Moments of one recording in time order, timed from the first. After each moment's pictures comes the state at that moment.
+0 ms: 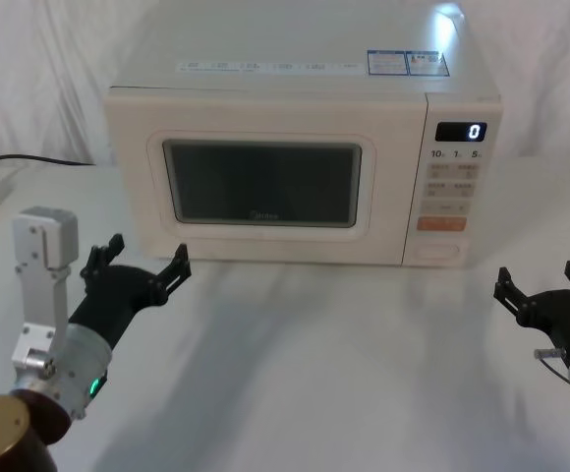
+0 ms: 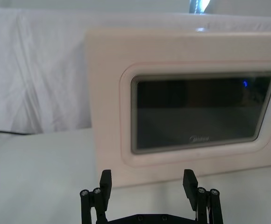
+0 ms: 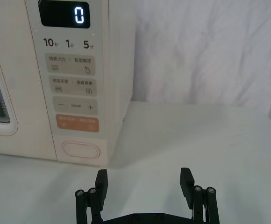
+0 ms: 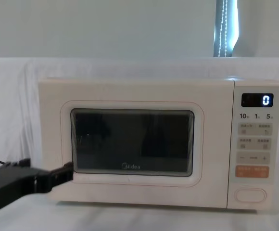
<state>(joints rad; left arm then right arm) -0.13 0.22 0.13 -1.55 -0.24 0.09 -0.16 0.03 0.07 0.02 -1.57 0.02 0.08 0.08</state>
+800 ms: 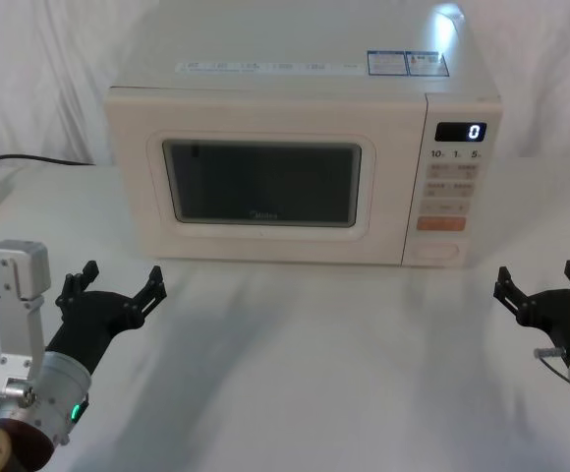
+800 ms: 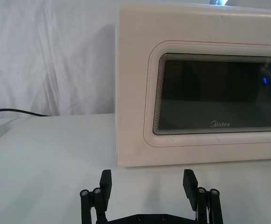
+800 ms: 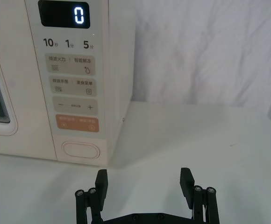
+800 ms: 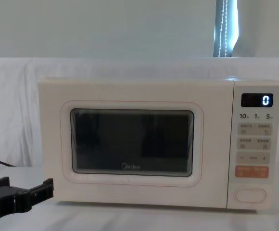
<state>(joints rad) -0.08 0.21 0.08 -1.52 -0.25 0.05 -0.16 0.03 0.07 0.02 -1.57 0.02 0.08 0.08</state>
